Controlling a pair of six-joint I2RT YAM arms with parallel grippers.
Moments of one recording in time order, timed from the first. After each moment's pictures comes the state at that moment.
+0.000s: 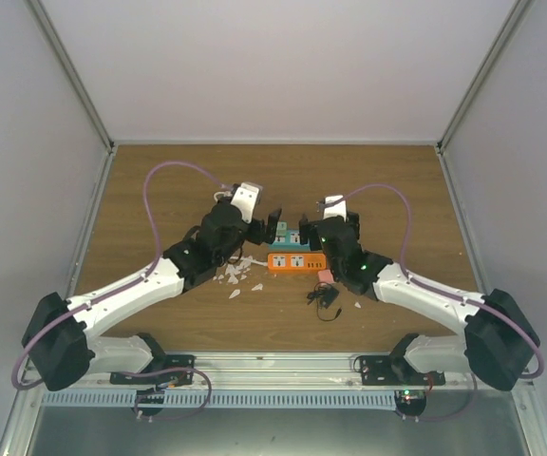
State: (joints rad) left arm -0.78 1.25 0.89 0.05 -0.30 -0.20; right arm 0.77 1.26 0.69 0.13 0.61 0.23
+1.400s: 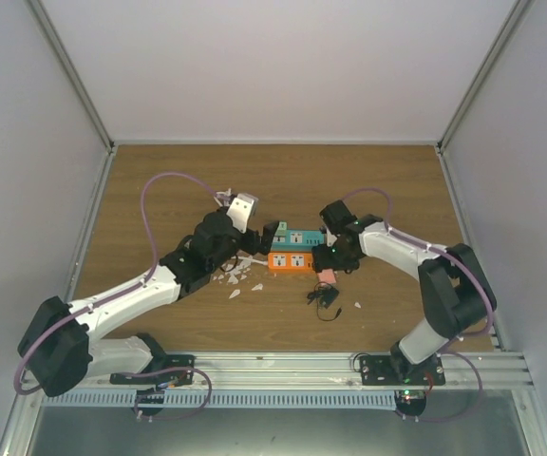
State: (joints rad) left arm -0.74 1.21 0.74 0.15 -0.14 -0.20; right arm 0.50 1.60 0.96 -0.71 -0.08 0.37
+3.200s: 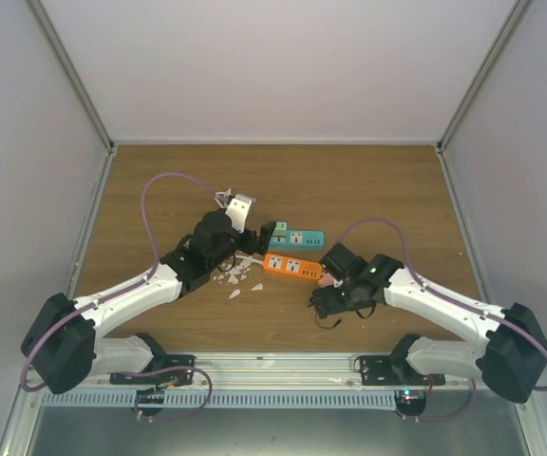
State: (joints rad) left arm -0.69 1.23 0.71 0.16 -0.11 -0.22; right arm 0.80 1.15 0.76 -0.92 -0.03 0.53
